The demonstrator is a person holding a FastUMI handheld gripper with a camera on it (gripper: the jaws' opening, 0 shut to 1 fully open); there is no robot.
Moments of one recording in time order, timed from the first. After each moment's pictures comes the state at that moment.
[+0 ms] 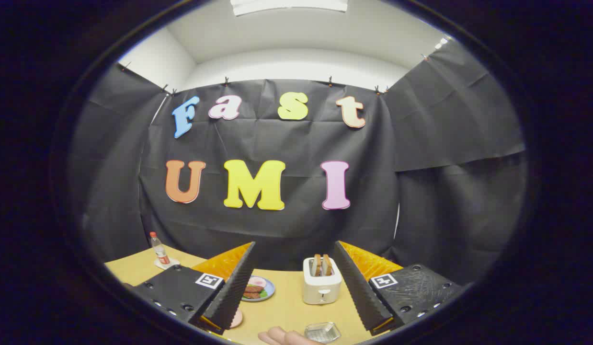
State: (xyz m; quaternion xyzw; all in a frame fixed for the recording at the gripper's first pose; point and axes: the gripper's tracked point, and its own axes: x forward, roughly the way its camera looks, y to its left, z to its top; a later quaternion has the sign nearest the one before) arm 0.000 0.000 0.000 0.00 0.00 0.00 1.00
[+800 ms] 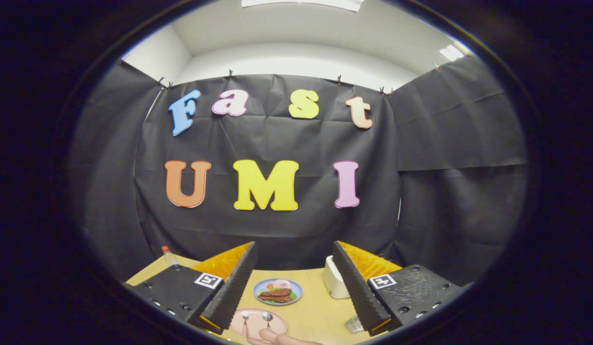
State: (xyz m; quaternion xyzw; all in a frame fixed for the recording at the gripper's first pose) arm 0.003 0.120 0.023 0.01 0.03 -0.04 1.00
